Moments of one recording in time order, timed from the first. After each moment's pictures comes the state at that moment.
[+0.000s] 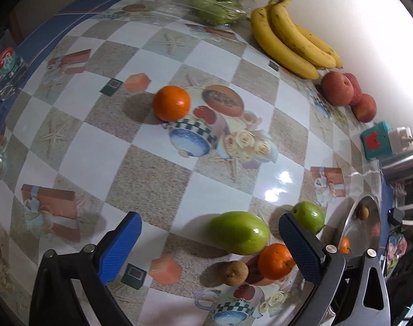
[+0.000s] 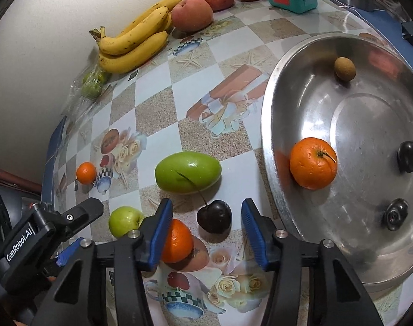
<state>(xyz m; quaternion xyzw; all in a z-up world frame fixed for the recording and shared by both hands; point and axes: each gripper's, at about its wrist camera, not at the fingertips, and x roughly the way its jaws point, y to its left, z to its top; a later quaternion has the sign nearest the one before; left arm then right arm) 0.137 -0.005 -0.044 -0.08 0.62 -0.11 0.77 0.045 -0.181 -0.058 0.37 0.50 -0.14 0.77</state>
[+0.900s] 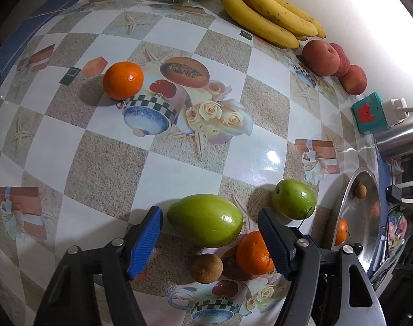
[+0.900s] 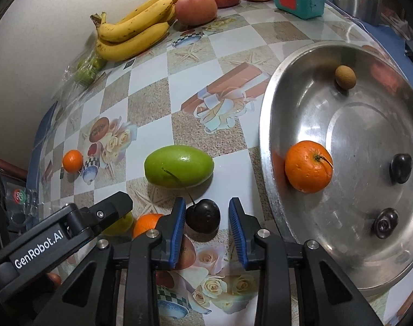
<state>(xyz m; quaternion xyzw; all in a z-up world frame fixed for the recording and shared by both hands) 0.132 -0.039 -0.059 -0.05 0.64 -0.15 0.75 0.049 -0.177 -0.060 0.32 0.52 -0.15 0.78</state>
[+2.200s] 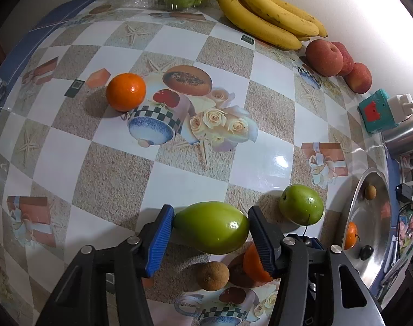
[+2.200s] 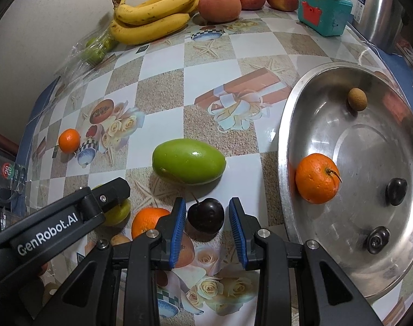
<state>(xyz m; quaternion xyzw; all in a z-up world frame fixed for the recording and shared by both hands) 0.135 -0.048 -0.057 -0.02 0.63 -0.14 0.76 0.060 -0.165 -0.059 0.26 0.54 -0.13 0.79</state>
